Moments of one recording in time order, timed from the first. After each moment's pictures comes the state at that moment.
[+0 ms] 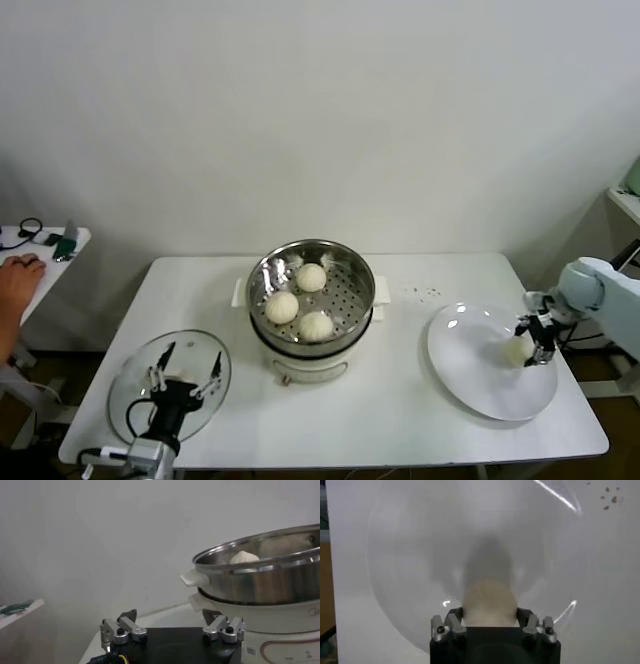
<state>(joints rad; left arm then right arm) 1.66 -1.40 -0.63 -2.04 0.08 0.01 0.04 0.08 0.58 -1.01 1.00 0.04 -0.05 -1.08</state>
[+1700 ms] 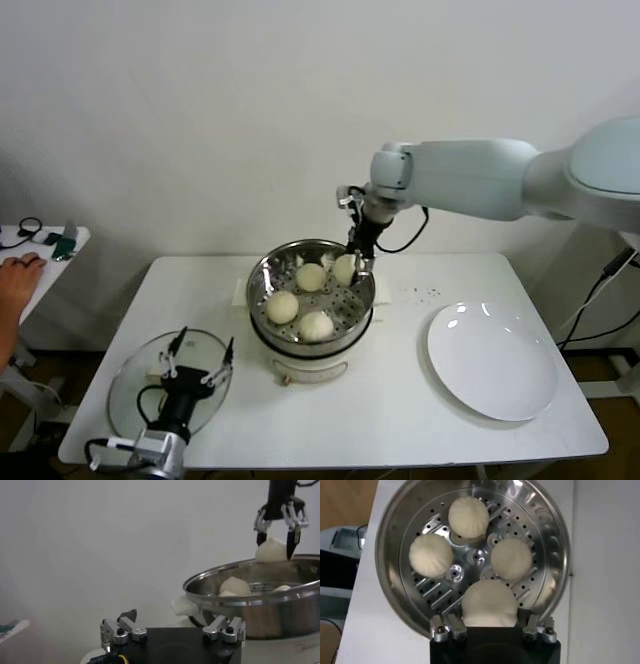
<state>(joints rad) 1.64 -1.39 -0.58 -2.08 0.07 0.01 0.03 0.83 1.36 -1.88 1.04 1.07 -0.27 -0.95</state>
